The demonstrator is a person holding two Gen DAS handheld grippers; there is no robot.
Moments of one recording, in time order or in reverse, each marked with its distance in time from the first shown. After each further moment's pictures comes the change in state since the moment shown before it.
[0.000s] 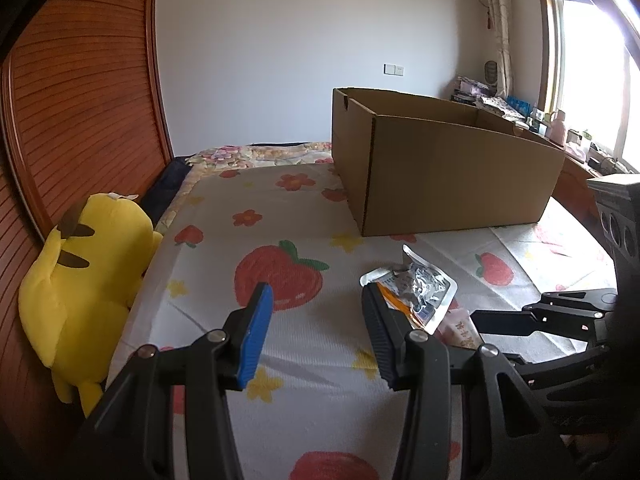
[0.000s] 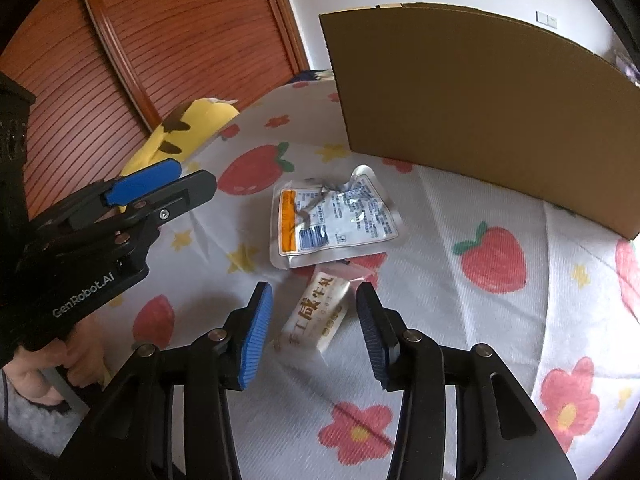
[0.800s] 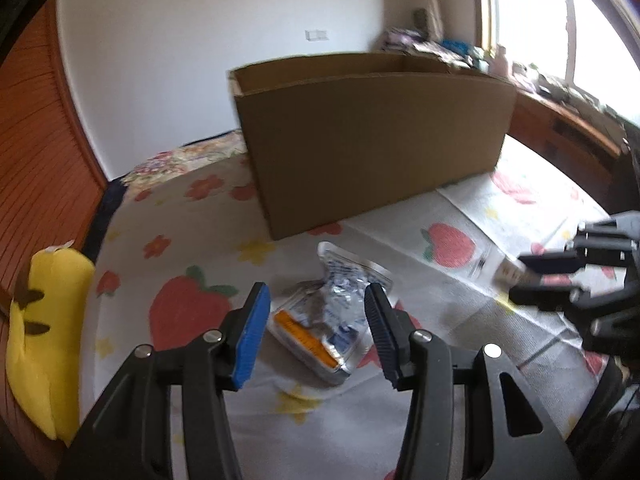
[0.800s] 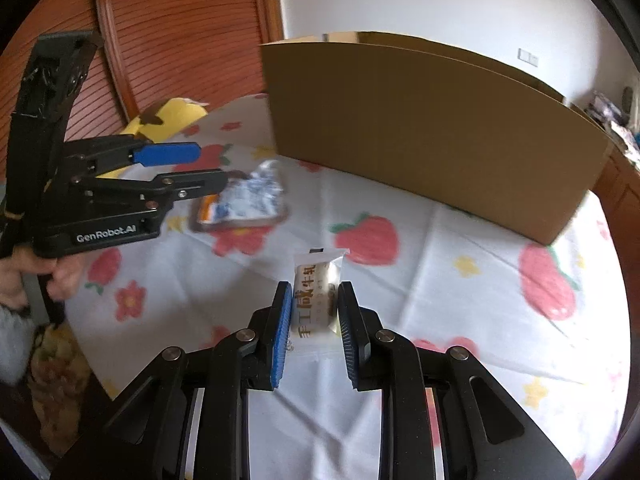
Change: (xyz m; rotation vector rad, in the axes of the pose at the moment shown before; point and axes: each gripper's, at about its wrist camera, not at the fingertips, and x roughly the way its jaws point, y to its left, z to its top) left arm 0.041 -0.057 0.023 0.252 0.128 -0.160; right arm -0.054 -0.052 -0.030 -0.091 -0.057 -0.148
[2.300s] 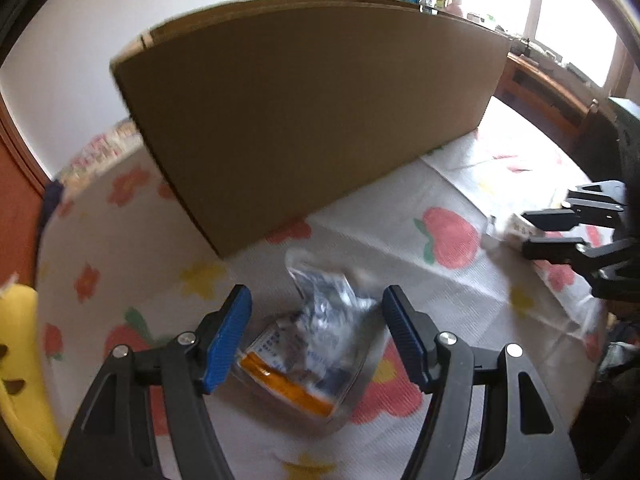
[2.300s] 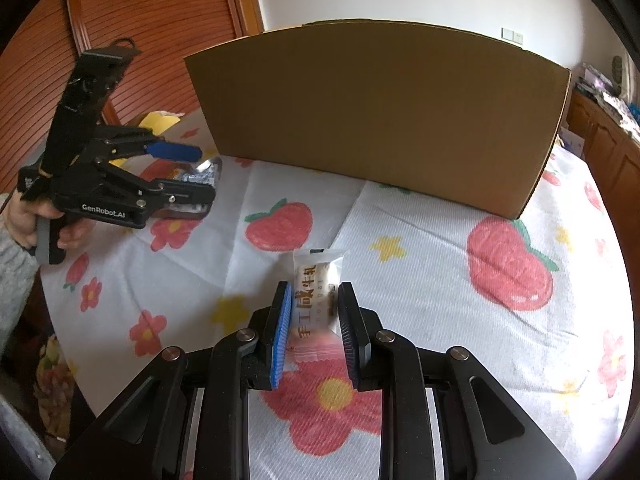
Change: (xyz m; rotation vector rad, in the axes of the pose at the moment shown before) left arm 0.052 0.008 0.035 0.099 0.200 -0.205; right arm 0.004 -0.056 -0.007 0.072 0.000 0.035
